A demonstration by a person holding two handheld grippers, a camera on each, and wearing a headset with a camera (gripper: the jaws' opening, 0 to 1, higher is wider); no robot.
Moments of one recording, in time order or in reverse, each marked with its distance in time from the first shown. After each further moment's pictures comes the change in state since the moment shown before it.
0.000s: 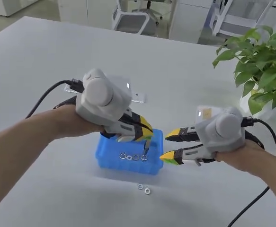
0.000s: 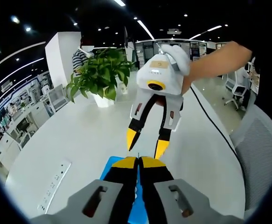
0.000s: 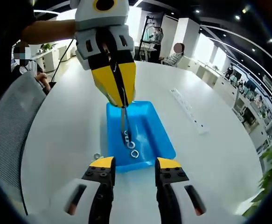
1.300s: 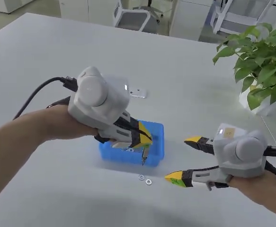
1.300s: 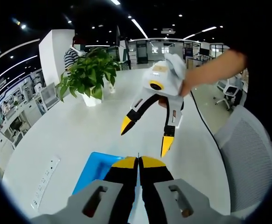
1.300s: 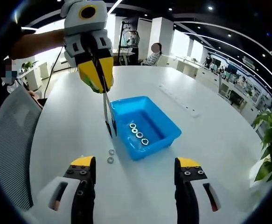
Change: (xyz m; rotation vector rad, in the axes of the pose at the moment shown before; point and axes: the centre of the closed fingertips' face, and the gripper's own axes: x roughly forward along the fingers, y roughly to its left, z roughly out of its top) left arm -0.010 -0.044 -0.002 -0.006 0.014 -0.084; right arm -0.023 0.036 -0.021 0.188 -0.051 -0.129
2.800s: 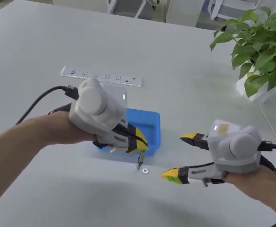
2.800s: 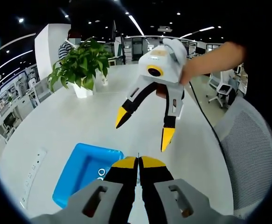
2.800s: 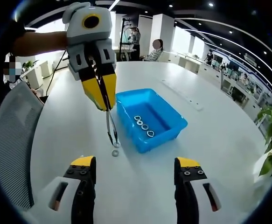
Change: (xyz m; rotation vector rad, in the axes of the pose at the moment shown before) left arm 0.028 -0.013 -0.032 -0.017 0.026 -0.065; right arm 0.005 0.012 -0.016 0.007 0.030 0.021
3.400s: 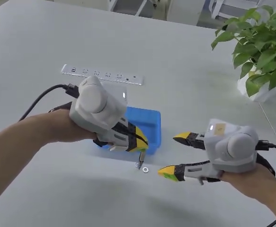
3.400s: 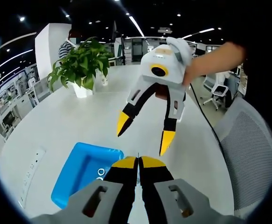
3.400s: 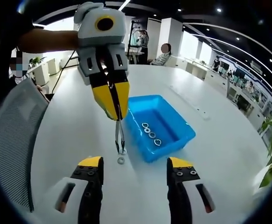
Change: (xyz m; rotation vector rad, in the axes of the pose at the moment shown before) left arm -0.001 0.000 -0.001 -0.009 -0.012 -0.008; right arm 0.009 0.012 0.014 -0.065 -0.036 0.054
